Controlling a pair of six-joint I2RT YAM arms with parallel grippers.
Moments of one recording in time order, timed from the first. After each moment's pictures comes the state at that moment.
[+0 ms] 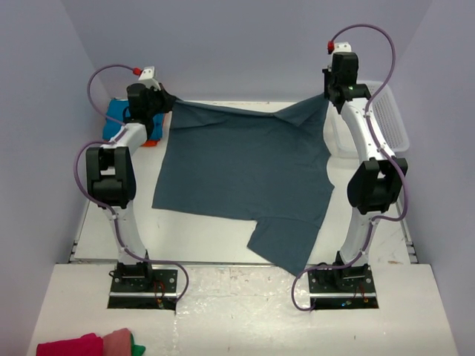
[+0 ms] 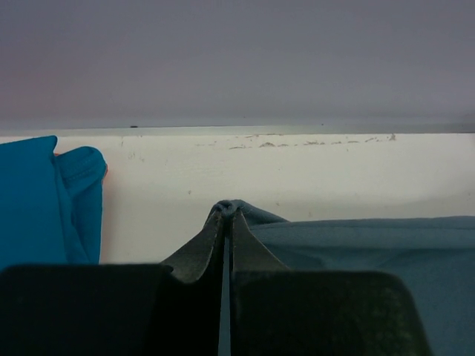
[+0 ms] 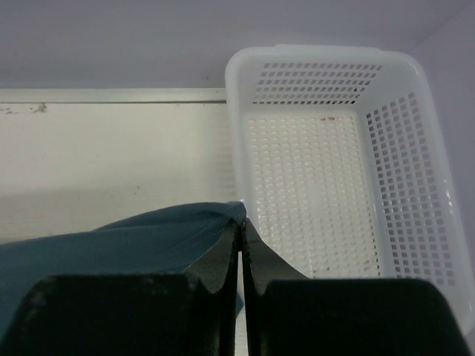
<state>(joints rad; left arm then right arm) 0.03 2.07 1.54 0.30 0.33 -0.26 0.09 2.01 2.03 -0.53 0.29 -0.08</state>
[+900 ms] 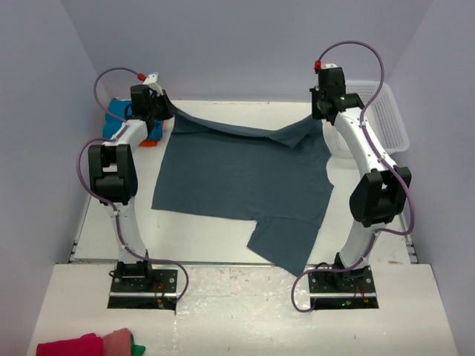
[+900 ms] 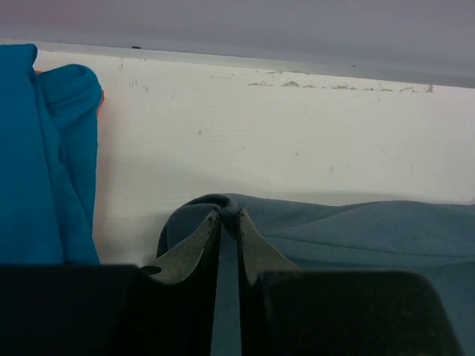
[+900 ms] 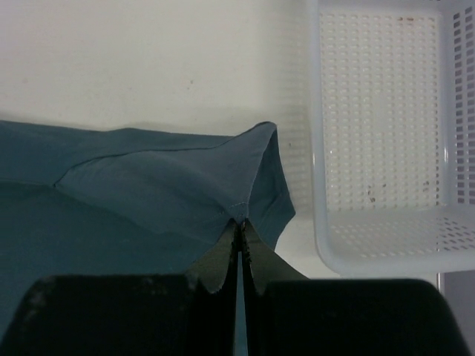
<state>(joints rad) 0.03 2.13 1.63 0.05 0.32 -0.25 0.17 1.87 1.84 -0.69 0.26 0.04</state>
